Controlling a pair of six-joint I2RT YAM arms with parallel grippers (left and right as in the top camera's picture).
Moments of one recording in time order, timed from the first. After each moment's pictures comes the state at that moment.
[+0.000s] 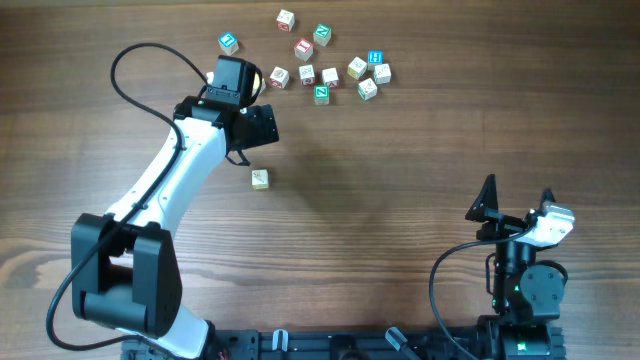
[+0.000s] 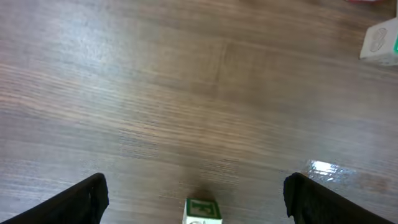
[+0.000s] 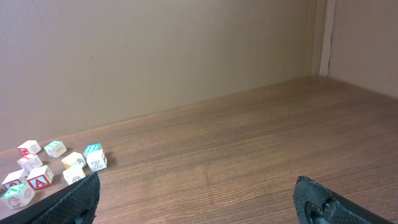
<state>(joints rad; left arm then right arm) -0.24 1.74 1.26 -0.72 -0.12 -0.44 0.00 0.05 0.01 0.02 0.20 0.17</state>
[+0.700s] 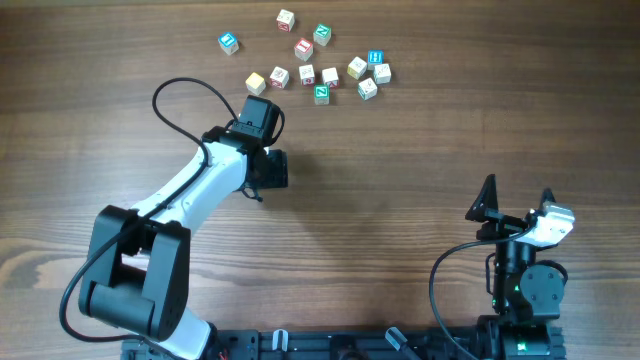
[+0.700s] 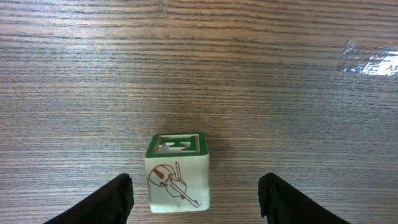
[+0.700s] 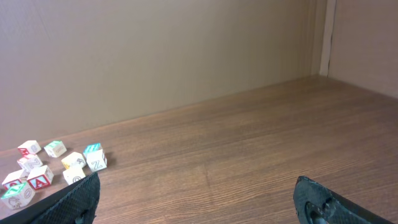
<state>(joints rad) -0.33 1.74 1.06 -0.68 -0.04 -0.38 0.00 0.05 0.01 0.02 0.20 0.17</state>
